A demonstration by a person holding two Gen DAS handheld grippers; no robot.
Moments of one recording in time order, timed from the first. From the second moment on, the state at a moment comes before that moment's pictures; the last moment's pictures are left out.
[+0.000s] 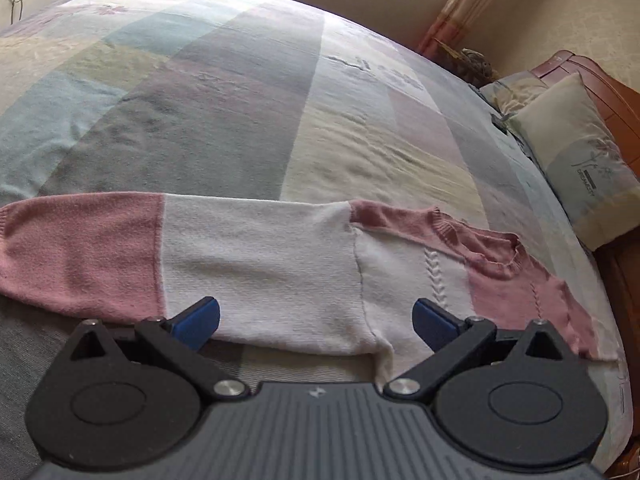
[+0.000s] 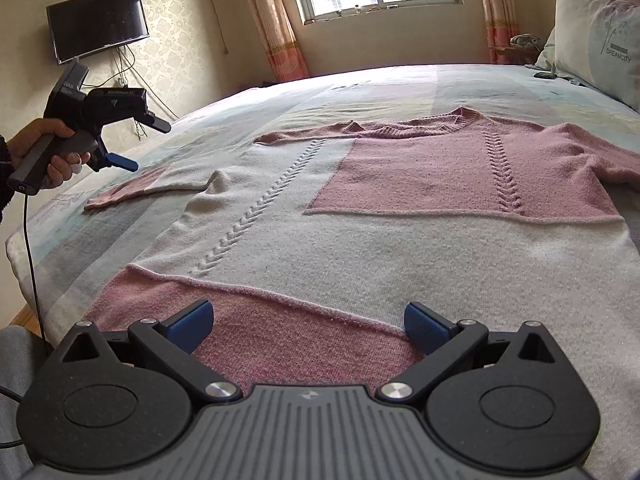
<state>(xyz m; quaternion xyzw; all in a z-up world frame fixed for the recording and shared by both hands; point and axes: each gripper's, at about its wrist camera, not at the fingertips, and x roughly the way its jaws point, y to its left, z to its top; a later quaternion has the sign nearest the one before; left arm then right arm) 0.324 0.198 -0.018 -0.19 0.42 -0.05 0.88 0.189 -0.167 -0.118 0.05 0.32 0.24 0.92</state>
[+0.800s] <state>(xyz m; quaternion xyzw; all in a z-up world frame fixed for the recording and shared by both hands) 0.295 0.077 -0.051 -0.15 0.44 -0.14 0.87 0.188 -0.172 -0.117 0.07 0.33 0.25 0.91</state>
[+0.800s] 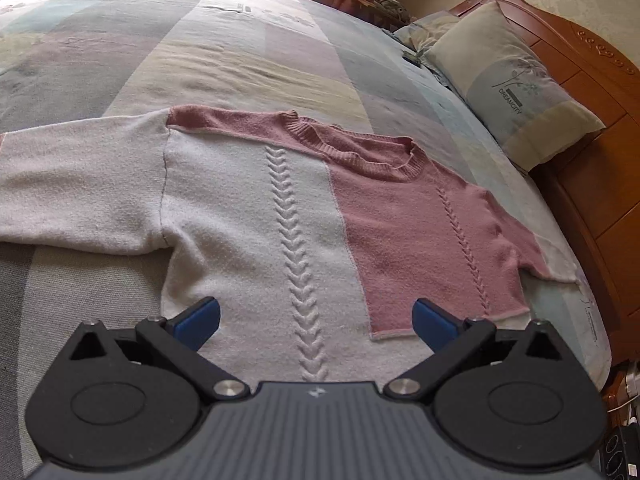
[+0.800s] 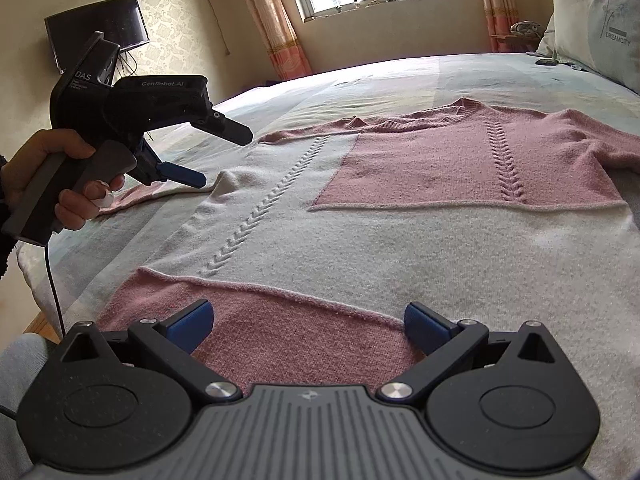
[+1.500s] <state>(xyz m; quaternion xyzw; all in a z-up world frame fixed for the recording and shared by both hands) 0.256 -0.013 -0.042 0.02 0.33 -0.19 0.92 0.166 -0.149 -0.136 -0.05 0.26 0.23 0.94</state>
